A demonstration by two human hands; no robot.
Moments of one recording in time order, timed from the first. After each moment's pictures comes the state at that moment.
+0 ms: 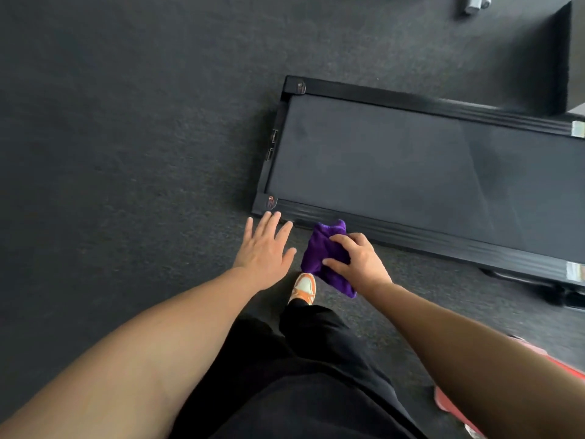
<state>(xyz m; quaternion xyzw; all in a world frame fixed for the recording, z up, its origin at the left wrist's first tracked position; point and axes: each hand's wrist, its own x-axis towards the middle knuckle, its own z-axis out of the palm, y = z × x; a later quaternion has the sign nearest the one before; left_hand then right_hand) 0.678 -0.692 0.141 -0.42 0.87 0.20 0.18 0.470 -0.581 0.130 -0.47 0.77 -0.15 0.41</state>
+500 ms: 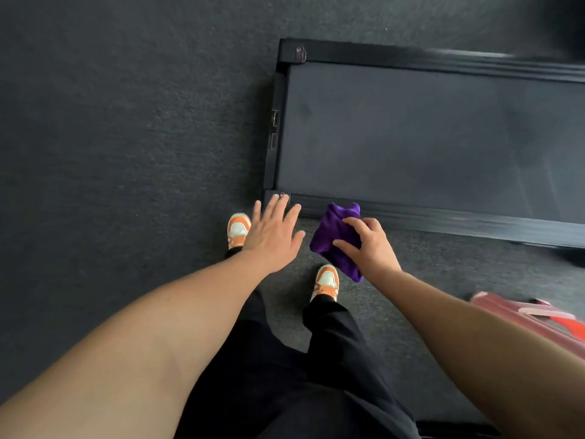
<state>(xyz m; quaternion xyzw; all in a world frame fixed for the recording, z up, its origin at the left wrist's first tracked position) 0.695 -0.848 0.062 -0.36 0.88 0.24 0.20 0.510 -0.706 0.066 -0.36 0.82 -0.16 0.41</state>
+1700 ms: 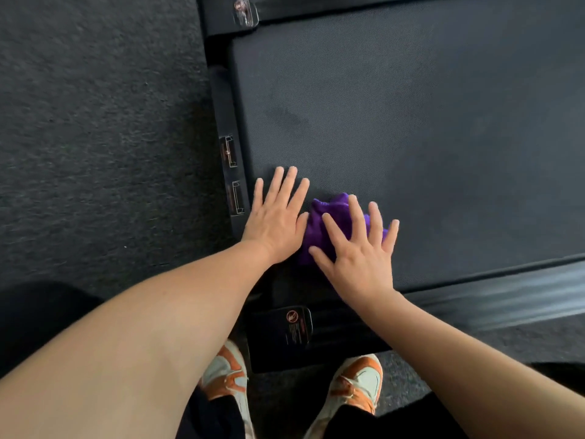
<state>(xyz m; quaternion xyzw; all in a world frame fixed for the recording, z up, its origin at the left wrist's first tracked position) 0.550 -1.092 -0.453 -0.22 0.96 0.15 0.09 0.481 -0.923 -0.408 -0.41 0.91 -0.04 0.10</state>
